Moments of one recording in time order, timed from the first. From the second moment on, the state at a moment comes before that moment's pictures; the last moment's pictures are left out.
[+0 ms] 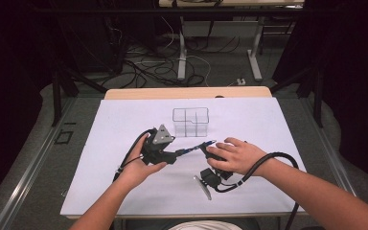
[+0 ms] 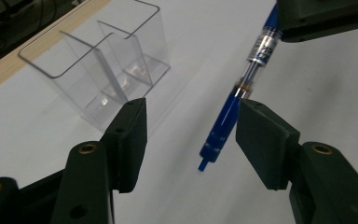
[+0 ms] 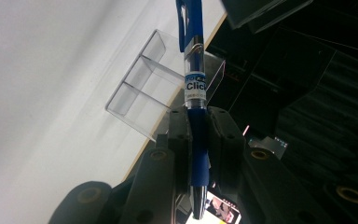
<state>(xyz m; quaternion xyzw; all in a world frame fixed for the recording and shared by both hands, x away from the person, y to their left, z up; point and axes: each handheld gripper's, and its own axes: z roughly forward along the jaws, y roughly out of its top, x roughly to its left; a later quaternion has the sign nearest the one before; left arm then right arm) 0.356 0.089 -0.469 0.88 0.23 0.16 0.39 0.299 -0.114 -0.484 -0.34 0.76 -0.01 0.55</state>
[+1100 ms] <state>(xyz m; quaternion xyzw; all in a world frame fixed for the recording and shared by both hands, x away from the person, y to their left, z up) 0.347 0.041 -0.469 0.93 0.09 0.21 0.28 0.295 -0.111 -0.489 -0.35 0.76 -0.01 0.55</state>
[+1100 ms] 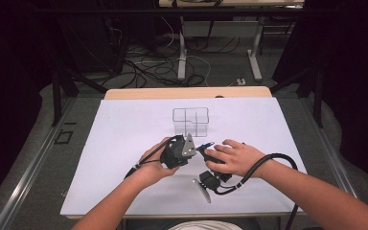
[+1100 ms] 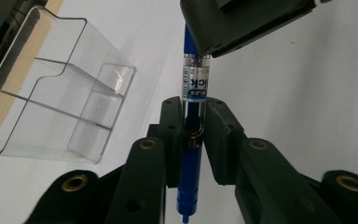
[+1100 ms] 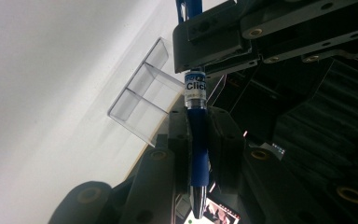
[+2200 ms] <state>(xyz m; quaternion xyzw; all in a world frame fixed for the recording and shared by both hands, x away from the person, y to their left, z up) 0.355 0.045 -0.469 0.93 0.12 0.19 0.29 0.304 -0.109 -0.485 -0.32 0.77 0.01 0.55</state>
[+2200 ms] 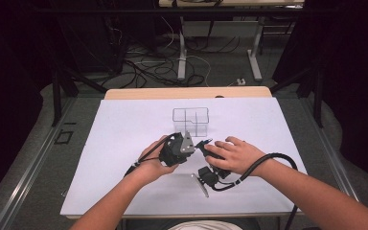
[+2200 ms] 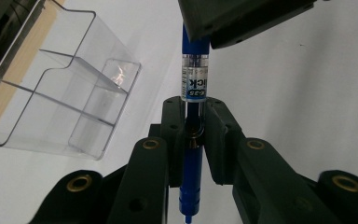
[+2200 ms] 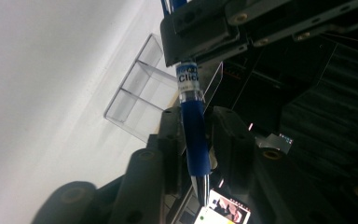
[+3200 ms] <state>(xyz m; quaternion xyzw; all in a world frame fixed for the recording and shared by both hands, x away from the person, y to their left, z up) 0.389 0.078 -0.455 0.83 0.32 0.14 0.44 0.314 -0.121 -0.478 -0.20 0.83 0.07 0.53</state>
